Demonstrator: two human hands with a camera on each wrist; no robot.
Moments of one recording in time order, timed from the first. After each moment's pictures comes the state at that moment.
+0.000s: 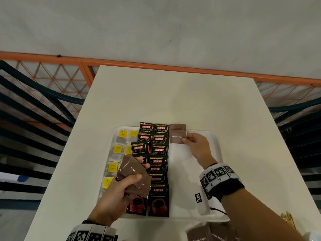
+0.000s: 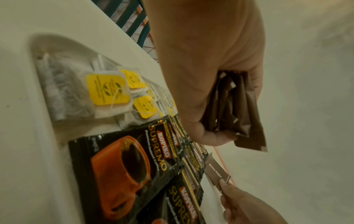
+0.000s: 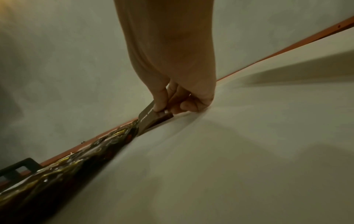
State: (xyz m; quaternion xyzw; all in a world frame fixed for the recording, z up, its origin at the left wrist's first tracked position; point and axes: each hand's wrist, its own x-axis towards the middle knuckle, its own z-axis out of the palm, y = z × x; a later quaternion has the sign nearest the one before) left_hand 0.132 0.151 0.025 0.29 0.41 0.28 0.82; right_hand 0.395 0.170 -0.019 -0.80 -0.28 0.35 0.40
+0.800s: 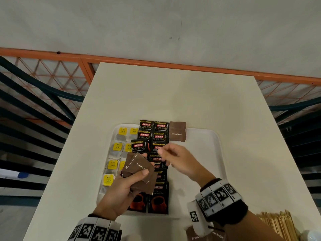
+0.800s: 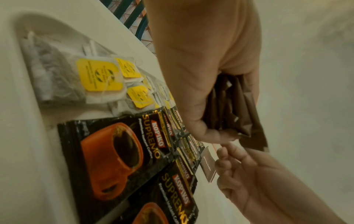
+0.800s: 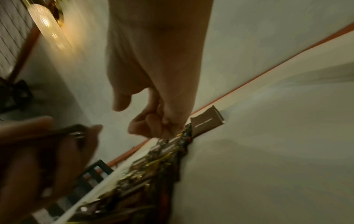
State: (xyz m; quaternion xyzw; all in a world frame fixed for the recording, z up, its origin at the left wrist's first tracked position) left_hand 0.145 0.152 0.023 0.27 0.40 0.29 0.83; right_hand 0.333 0.140 0.030 -0.66 -0.46 0.51 0.31
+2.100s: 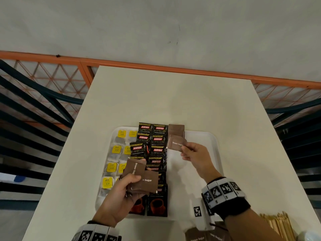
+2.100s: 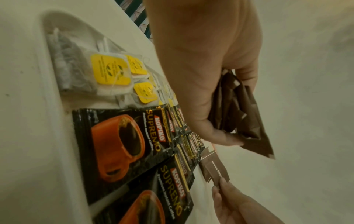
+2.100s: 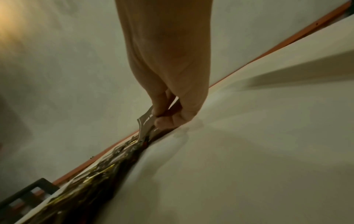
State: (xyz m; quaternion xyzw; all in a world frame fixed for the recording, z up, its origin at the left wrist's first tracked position) left_hand 0.140 0.146 0.019 0.21 0.39 0.29 0.85; right_hand 0.377 0.140 -0.007 -0.73 -0.22 0.44 0.48
